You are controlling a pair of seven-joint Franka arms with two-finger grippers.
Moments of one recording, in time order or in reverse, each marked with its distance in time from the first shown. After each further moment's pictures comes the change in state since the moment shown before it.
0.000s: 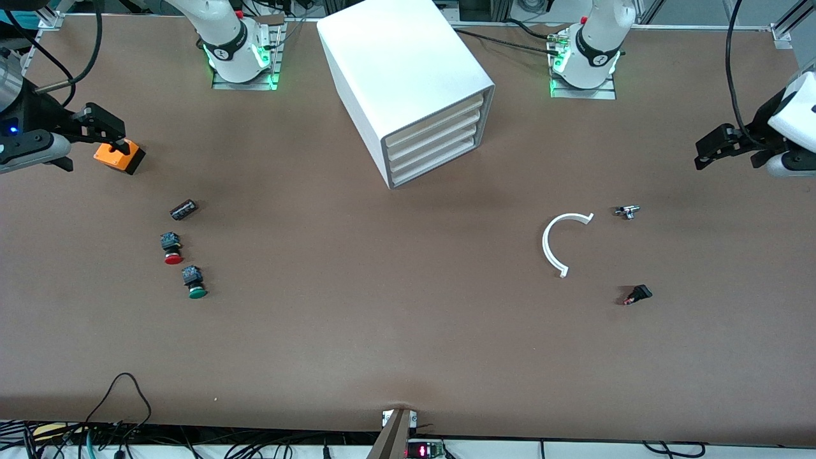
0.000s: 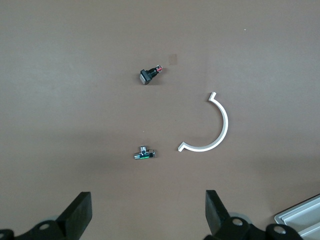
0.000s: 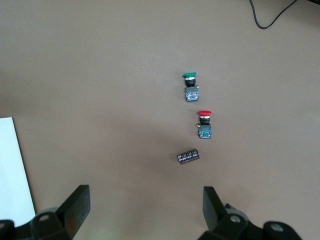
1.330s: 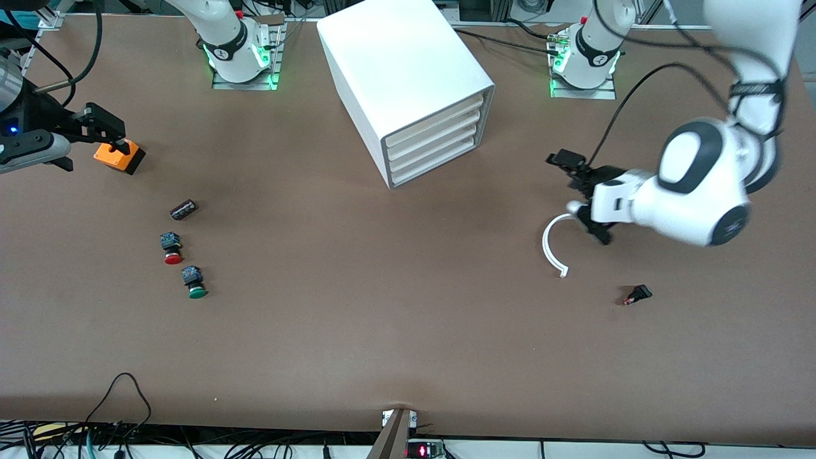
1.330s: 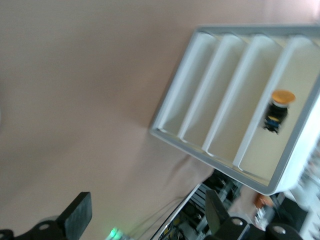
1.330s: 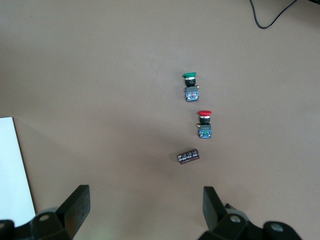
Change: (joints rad) left arm -0.015 0.484 -0.153 0.010 -0.549 -0.221 0.614; right arm 0.000 0.000 0.000 0.000 0.000 -0.001 0.000
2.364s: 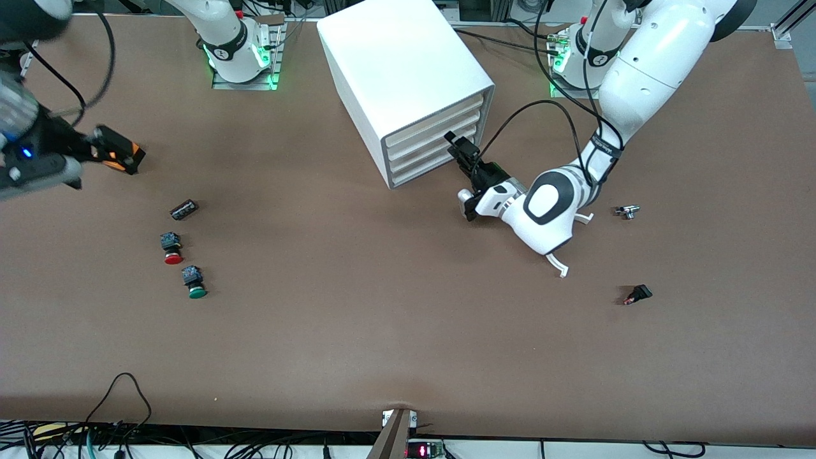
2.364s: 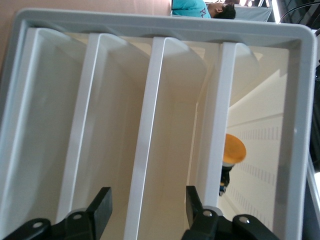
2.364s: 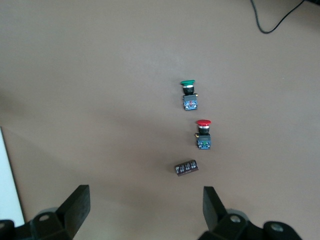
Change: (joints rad) left arm -0.135 0.307 -0.149 -0.081 -0.456 0.070 0.183; right arm 0.000 0.103 0.001 0.019 0.000 0.067 0.000
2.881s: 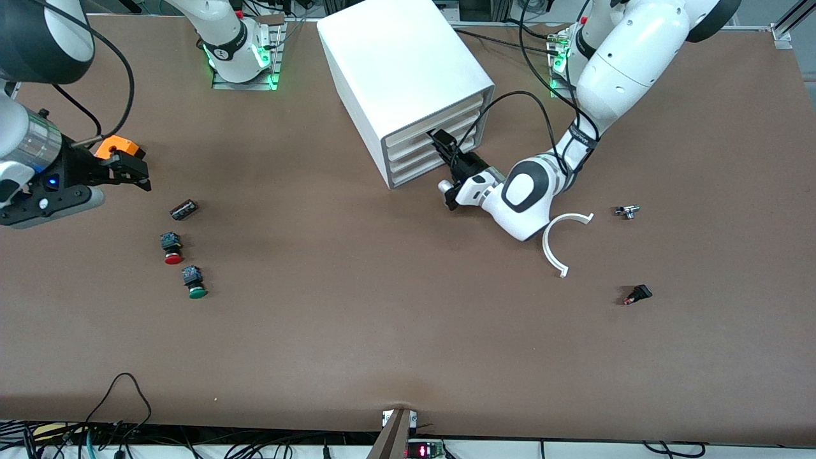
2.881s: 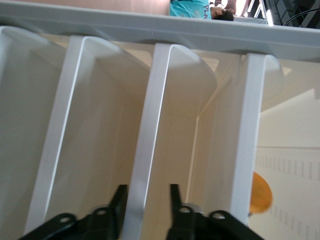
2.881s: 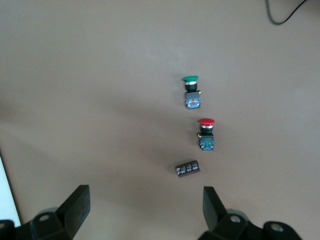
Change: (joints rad) left arm -0.086 0.001 -0.002 -0.032 -0.095 0.088 0.003; right arm 0.000 0.068 0.003 0.012 0.000 -0.003 -0.009
